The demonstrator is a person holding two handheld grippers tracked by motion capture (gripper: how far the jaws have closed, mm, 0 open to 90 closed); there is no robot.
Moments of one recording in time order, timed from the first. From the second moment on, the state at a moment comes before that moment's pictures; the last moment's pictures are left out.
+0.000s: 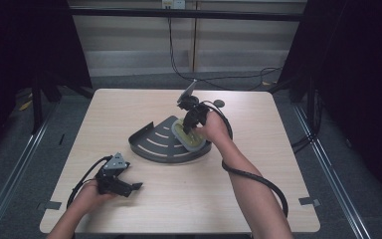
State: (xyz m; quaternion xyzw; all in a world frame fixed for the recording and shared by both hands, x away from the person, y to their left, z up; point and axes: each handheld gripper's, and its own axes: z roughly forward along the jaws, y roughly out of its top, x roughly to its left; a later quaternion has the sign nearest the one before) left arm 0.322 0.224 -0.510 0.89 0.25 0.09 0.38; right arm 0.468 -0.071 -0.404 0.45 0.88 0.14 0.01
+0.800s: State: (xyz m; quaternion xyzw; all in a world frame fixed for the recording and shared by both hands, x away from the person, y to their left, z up) left arm 0.322 0.224 -0.510 0.89 0.25 0.09 0.38; right arm 0.468 -0.078 -0.418 0.45 0.88 0.13 0.00
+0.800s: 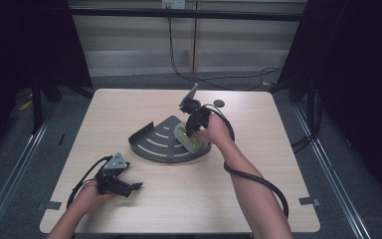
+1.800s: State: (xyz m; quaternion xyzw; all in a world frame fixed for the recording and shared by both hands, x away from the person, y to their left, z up) left arm 0.322 0.224 -0.510 0.89 0.25 0.09 0.38; right arm 0.467 -0.082 -0.425 0.45 0.88 0.13 0.00
